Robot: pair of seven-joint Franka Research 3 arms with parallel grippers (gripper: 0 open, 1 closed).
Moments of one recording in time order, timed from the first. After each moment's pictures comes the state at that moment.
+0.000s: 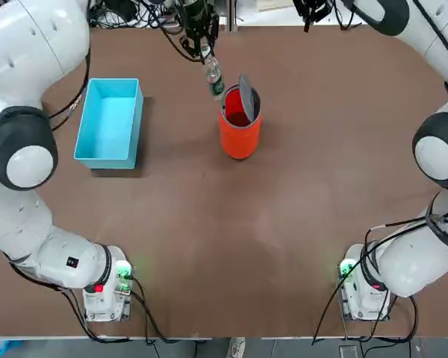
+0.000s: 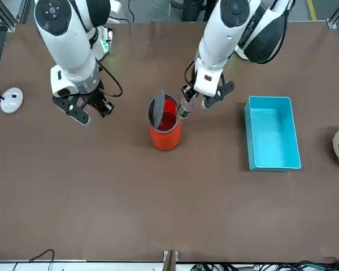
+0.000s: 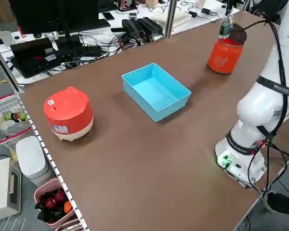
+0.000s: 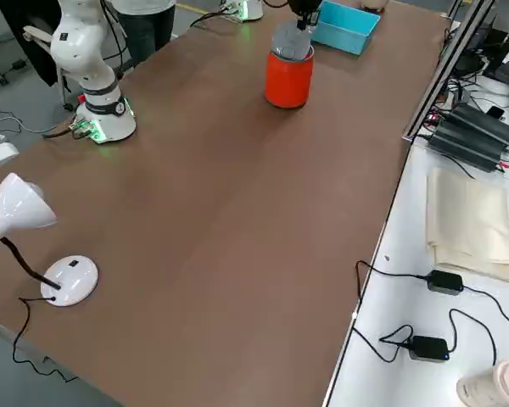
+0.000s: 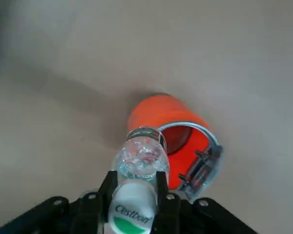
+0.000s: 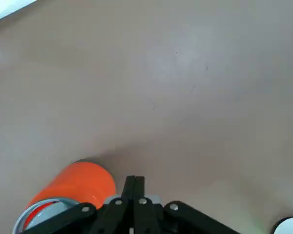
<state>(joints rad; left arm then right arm) -0.27 0.27 -0.47 -1.48 -0.08 1.83 -1.26 0.51 0.23 -0.03 -1.38 -0.06 1.59 0.96</state>
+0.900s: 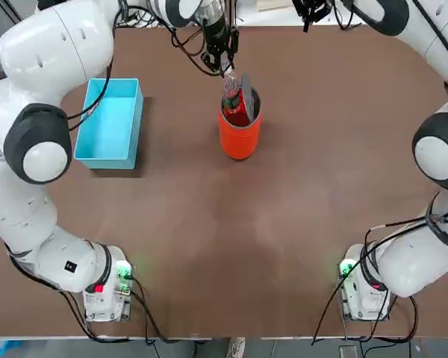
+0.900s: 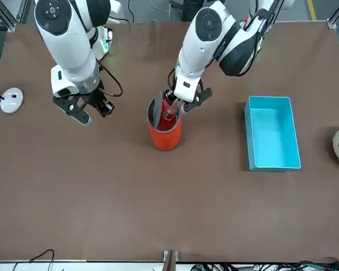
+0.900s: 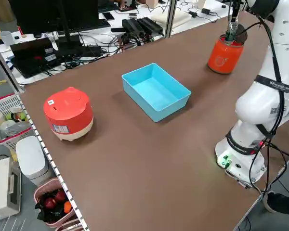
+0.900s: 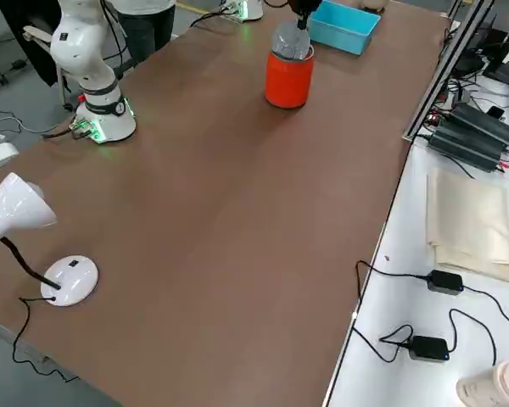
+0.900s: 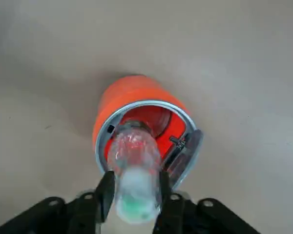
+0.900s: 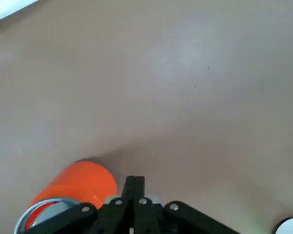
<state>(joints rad) -0.35 0.36 -0.47 -1.48 -0.07 1.94 -1.32 0.51 0.23 -0.03 -1.38 -0.06 1.59 0.96</state>
